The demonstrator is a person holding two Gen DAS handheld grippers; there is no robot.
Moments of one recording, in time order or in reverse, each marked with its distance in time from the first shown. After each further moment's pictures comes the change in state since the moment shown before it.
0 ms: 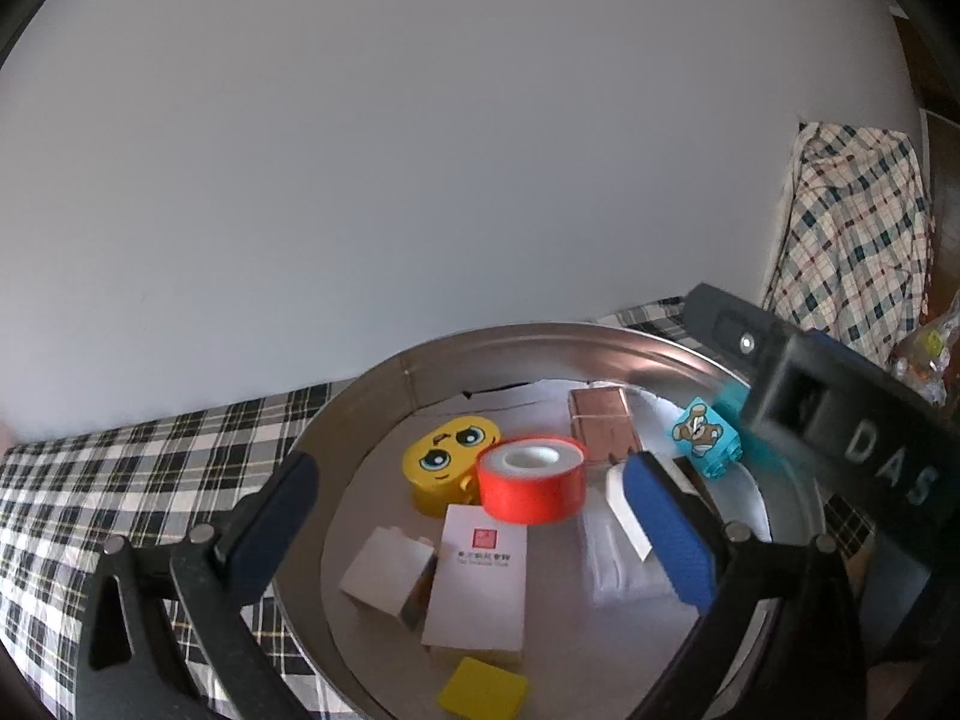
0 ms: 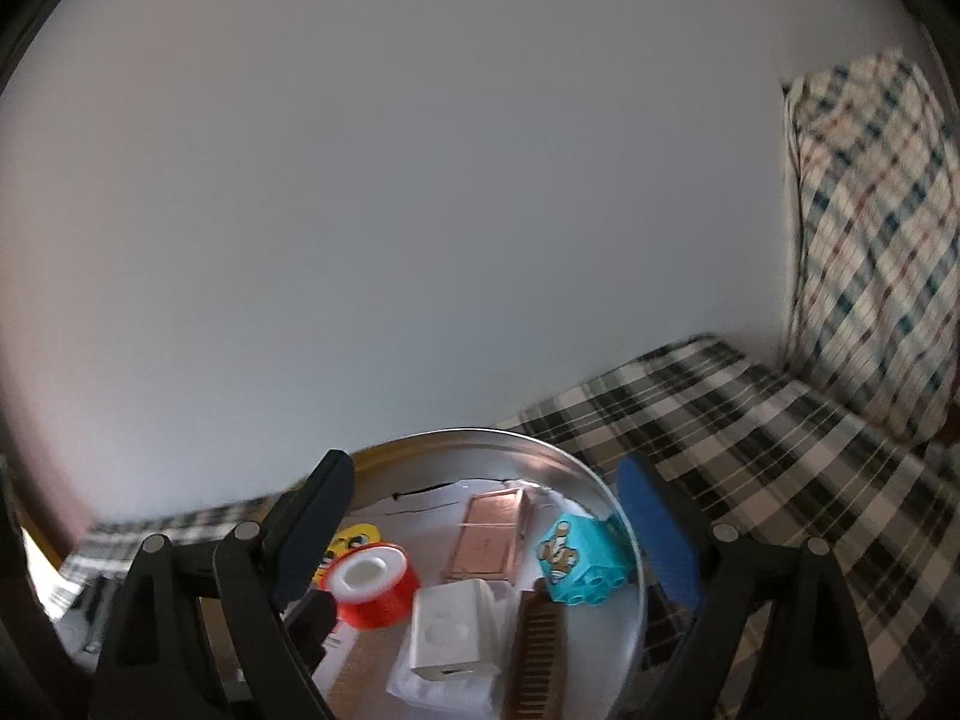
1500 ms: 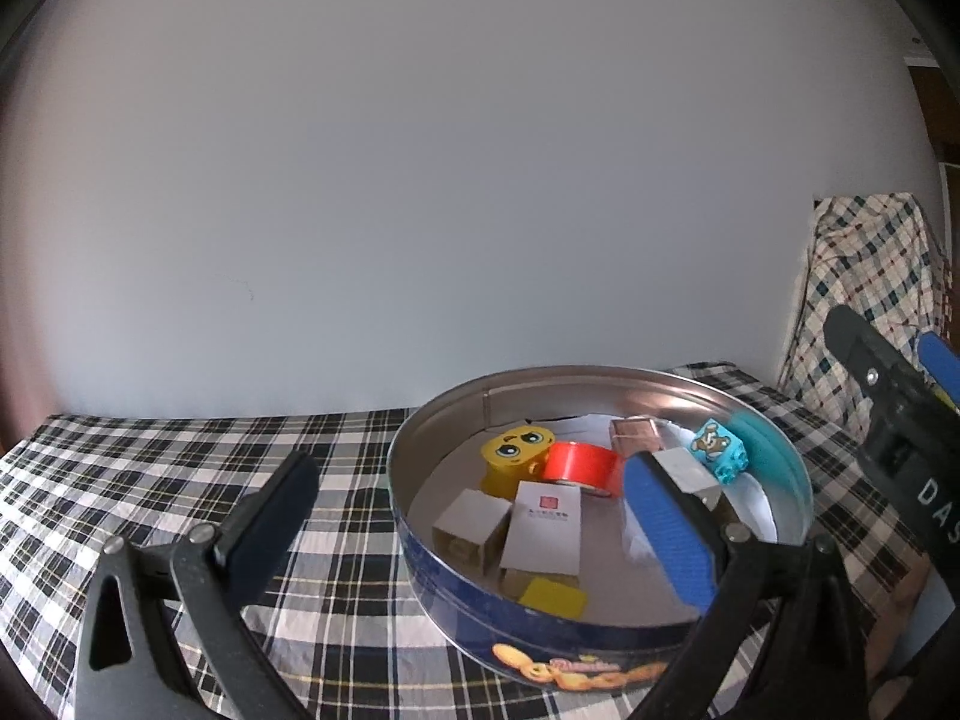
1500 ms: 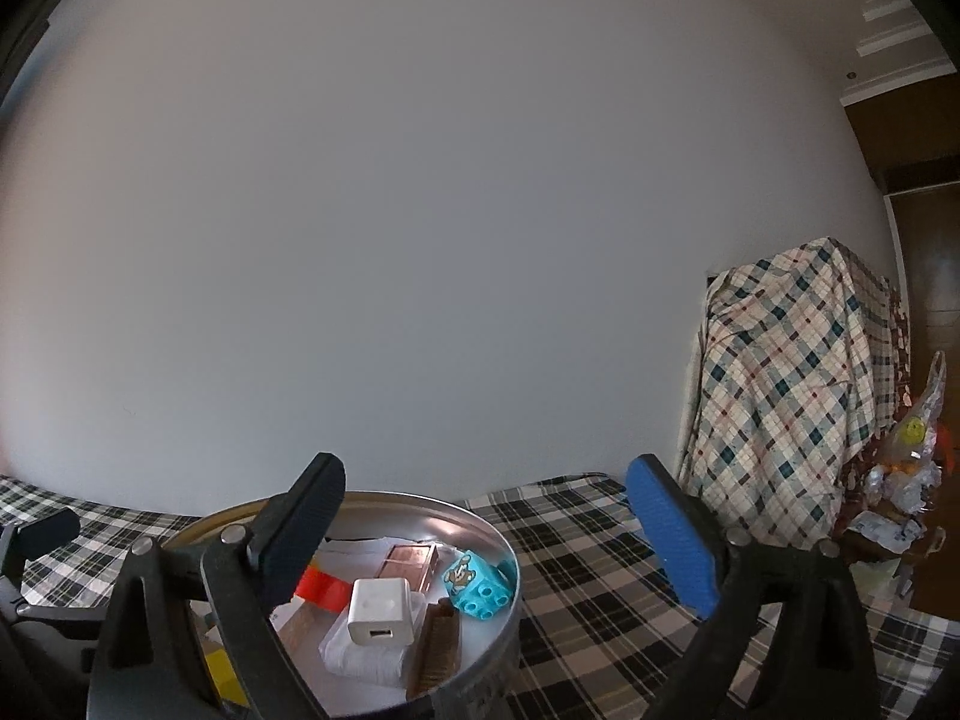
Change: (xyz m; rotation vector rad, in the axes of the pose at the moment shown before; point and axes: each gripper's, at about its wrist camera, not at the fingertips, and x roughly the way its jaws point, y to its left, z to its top) left arm -0.069 0.021 -0.044 -0.082 -0.219 0.097; right arm -0.096 0.018 -0.044 -0.203 -0.370 -0.197
